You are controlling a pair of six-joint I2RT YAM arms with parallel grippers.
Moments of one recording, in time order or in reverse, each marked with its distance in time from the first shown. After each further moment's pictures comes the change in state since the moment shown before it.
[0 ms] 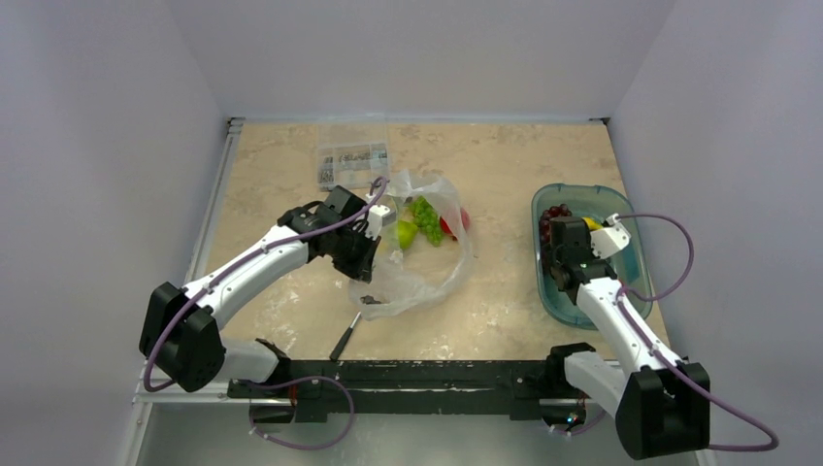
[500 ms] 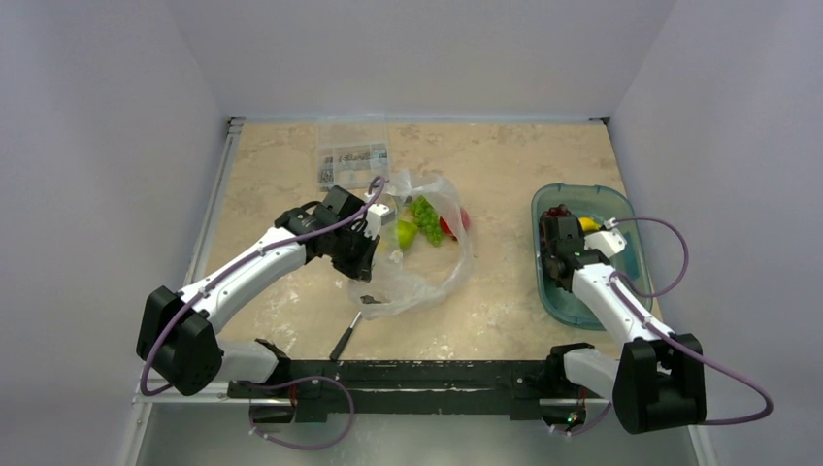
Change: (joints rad) left arm -0.001 -0.022 0.000 0.000 -0.003 0.000; right arm -0.010 0.140 0.035 -0.082 -0.016 0.148
